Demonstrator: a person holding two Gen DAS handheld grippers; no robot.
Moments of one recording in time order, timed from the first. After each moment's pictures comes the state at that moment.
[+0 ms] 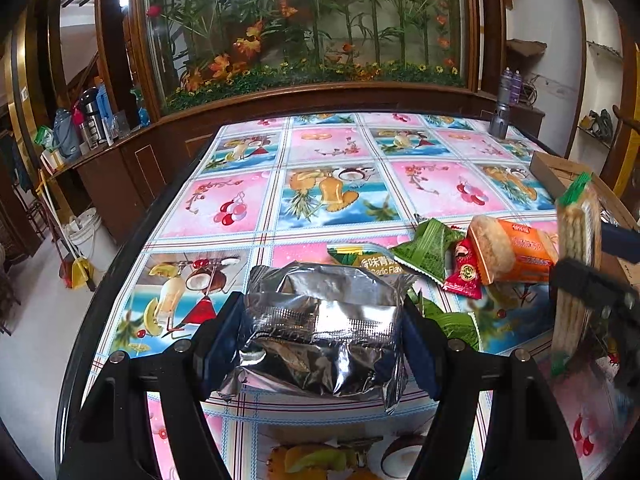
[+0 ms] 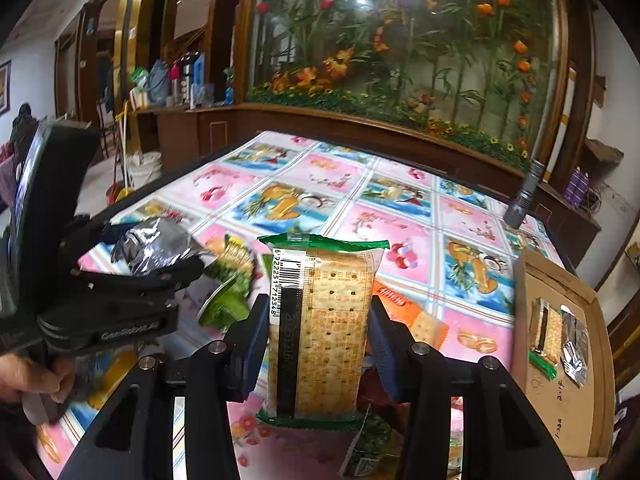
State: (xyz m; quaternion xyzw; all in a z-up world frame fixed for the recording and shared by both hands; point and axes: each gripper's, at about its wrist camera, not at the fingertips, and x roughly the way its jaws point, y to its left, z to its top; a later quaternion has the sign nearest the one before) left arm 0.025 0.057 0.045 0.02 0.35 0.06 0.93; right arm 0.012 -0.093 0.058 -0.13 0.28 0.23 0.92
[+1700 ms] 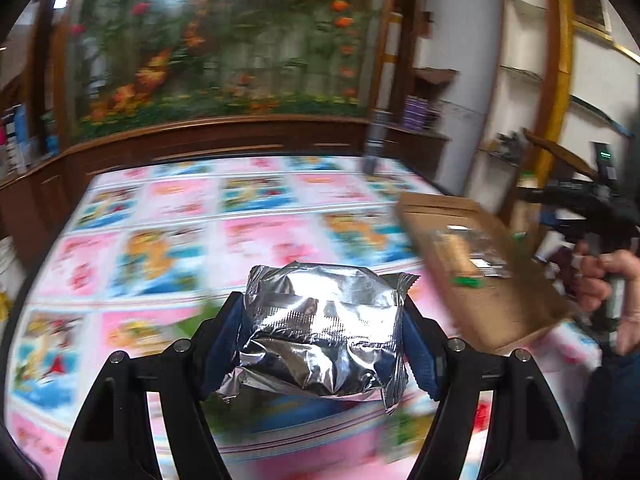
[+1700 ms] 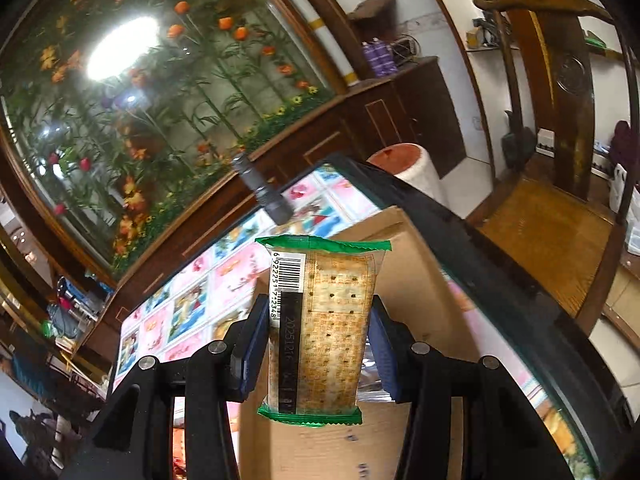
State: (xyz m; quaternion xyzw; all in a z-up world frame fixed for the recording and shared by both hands) left arm 0.051 -0.078 0.086 -0.02 0.31 -0.13 0.94; right arm 0.111 -0.428 0.092 0.27 0.30 0.01 0.91
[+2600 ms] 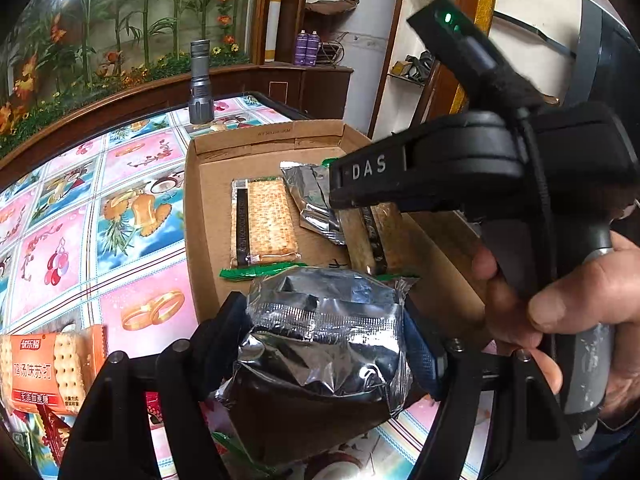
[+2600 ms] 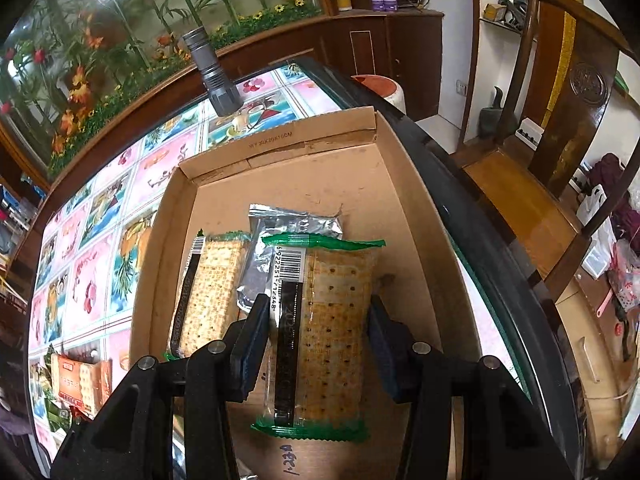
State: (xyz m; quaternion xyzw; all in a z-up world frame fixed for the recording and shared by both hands) left arm 0.100 -0.273 0.029 0.04 0.38 -0.27 0.89; right arm 0.145 -0.406 0.040 0.14 0.46 -0.03 0.87
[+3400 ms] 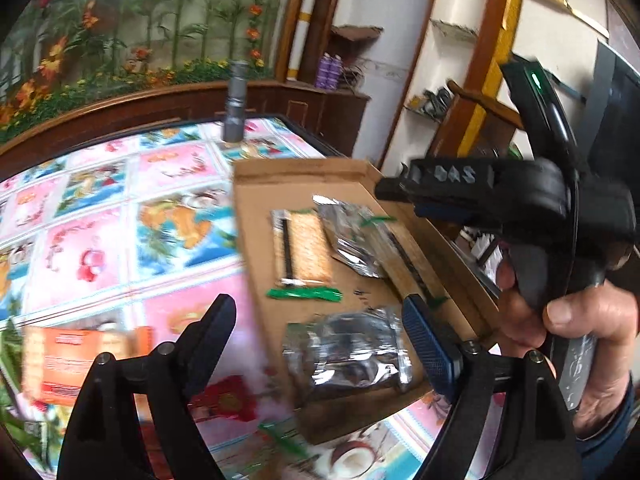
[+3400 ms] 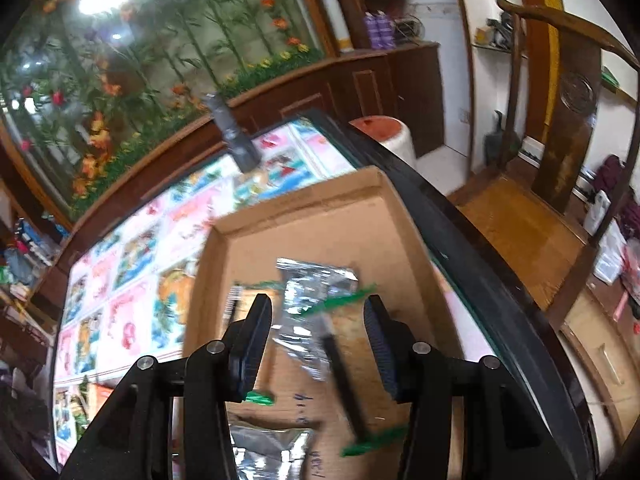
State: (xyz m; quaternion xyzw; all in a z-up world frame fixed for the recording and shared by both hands) left arm 0.093 -0.224 0.063 -0.02 0.35 -0.24 0.90; right arm 0.127 -0.407 0.077 0.18 0.38 -0.01 0.91
